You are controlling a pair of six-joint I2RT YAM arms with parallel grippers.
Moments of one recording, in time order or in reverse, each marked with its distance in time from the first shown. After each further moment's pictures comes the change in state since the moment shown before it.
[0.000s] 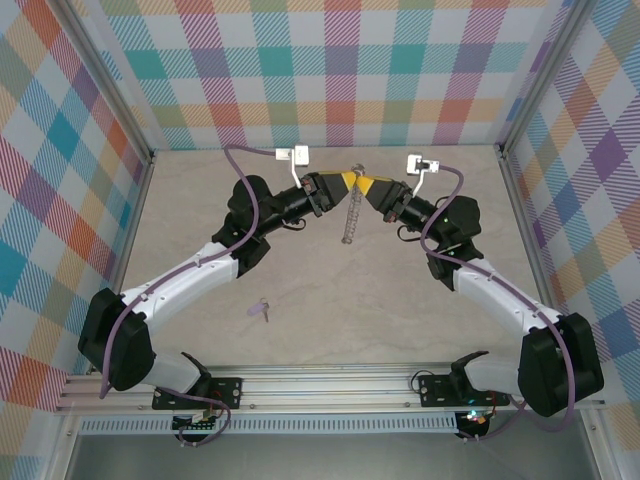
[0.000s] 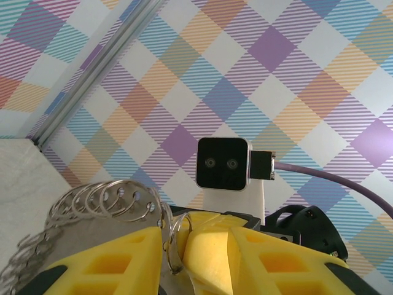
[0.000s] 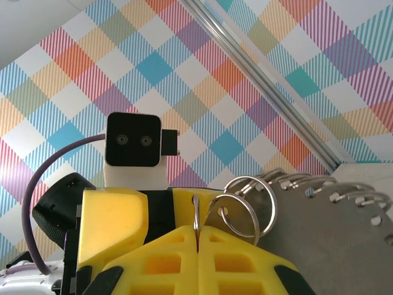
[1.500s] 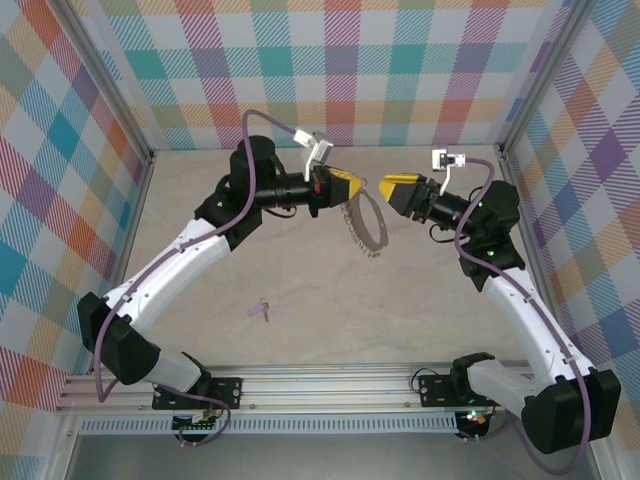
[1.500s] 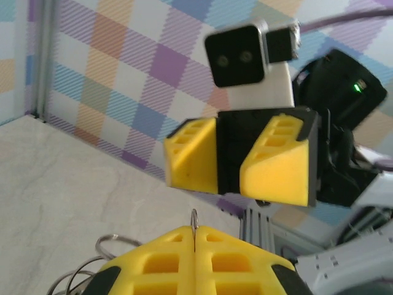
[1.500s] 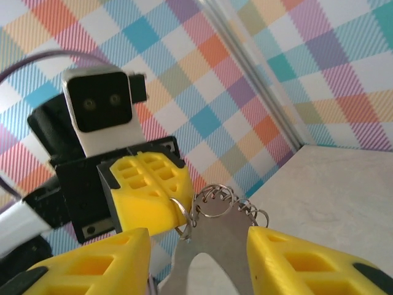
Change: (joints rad) left arm 0.037 0.046 0.402 -0.708 0.305 0.566; right arm -0.160 -0.187 0.160 -0.528 -0.237 -0.243
